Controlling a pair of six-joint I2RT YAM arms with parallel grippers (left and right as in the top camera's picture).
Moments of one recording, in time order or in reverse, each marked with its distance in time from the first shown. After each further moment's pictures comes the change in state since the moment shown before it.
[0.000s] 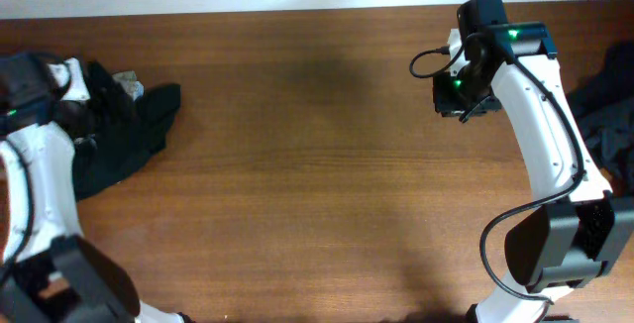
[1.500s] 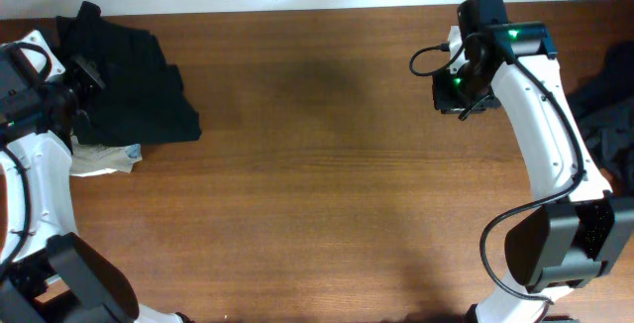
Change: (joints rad) left arm 0.049 -0.028 -0.074 0.490 0.257 -0.225; right arm 0.000 0.000 0.000 0.031 0.000 0.000
